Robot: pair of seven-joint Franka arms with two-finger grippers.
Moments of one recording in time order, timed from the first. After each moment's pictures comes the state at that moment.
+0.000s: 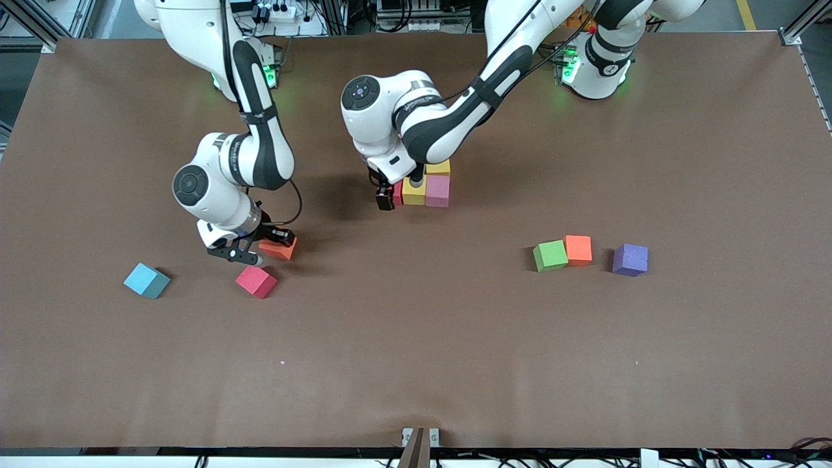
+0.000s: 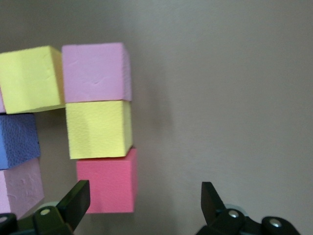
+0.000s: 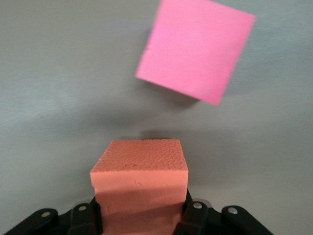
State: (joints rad) left arm -0.72 0.73 -0.35 -1.39 0.35 2.05 -2.59; right arm 1.04 0.47 -0.74 -2.16 0.67 2.41 0.07
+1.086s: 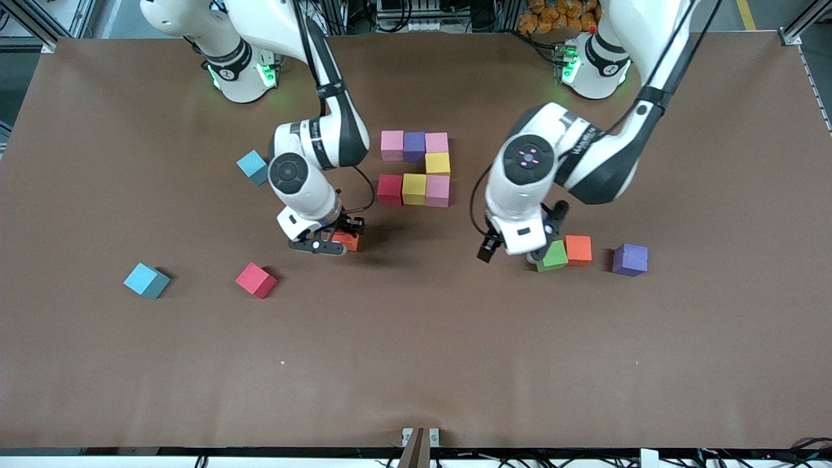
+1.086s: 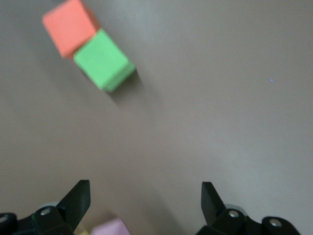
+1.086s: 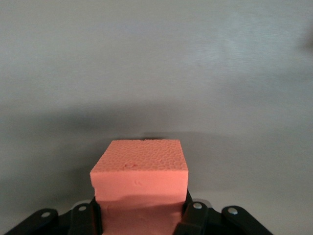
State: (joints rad) left arm -0.23 0.44 -0.36 -1.67 0.19 2.03 -1.60; right arm 1.24 0.63 -0.72 -1.90 0.67 2.30 0.28
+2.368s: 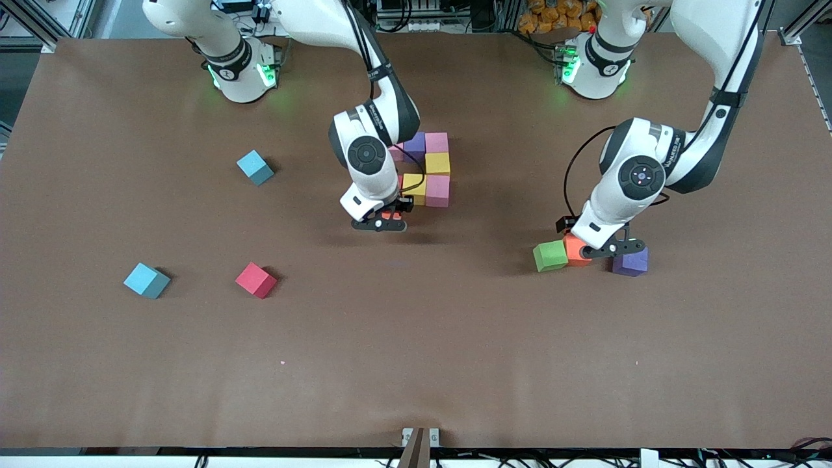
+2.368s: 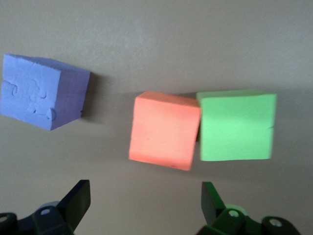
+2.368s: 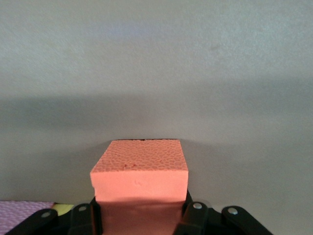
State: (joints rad) left arm -0.04 0.28 -0.23 -2.16 0.18 2.30 -0.49; right arm 1.31 0.69 -0.60 -1.82 0.60 2.26 0.44
